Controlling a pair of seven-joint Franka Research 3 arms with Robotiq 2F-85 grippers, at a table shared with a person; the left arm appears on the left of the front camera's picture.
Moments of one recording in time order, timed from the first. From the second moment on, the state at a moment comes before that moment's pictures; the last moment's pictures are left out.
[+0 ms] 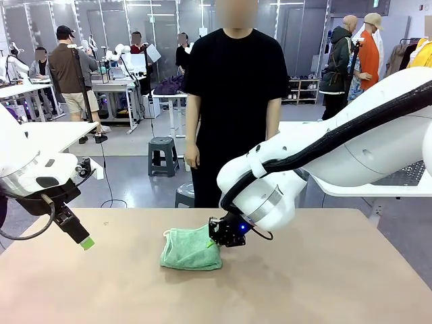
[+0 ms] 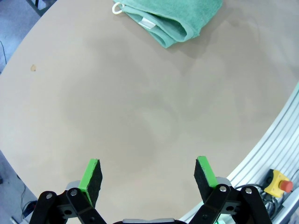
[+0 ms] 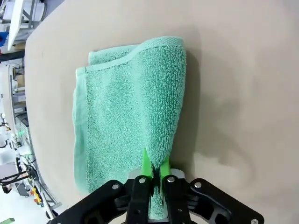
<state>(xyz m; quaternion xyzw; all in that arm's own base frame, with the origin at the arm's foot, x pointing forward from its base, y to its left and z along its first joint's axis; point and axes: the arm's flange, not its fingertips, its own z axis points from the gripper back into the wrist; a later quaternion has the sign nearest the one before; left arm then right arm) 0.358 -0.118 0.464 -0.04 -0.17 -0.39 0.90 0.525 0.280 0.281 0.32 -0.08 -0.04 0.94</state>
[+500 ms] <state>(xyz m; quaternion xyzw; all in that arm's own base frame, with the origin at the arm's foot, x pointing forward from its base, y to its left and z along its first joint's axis) 0.358 -0.118 0.464 -0.04 -0.17 -0.39 0.90 0.528 0.277 0.277 0.32 -0.08 -0.04 0.94</state>
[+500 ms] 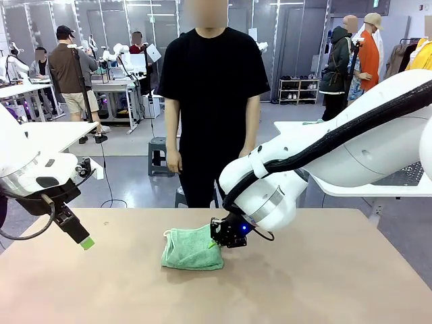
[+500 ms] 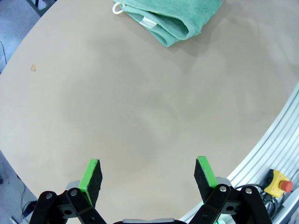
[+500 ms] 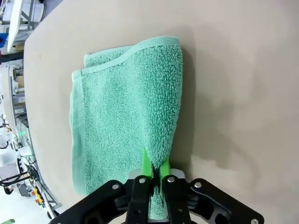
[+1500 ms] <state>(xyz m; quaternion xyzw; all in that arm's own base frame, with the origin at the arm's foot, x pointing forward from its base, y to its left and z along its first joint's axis) 0.358 -0.118 0.464 -0.04 -0.17 -0.39 0.90 0.523 0.042 0.326 0.23 -0.14 -0.06 0.96</state>
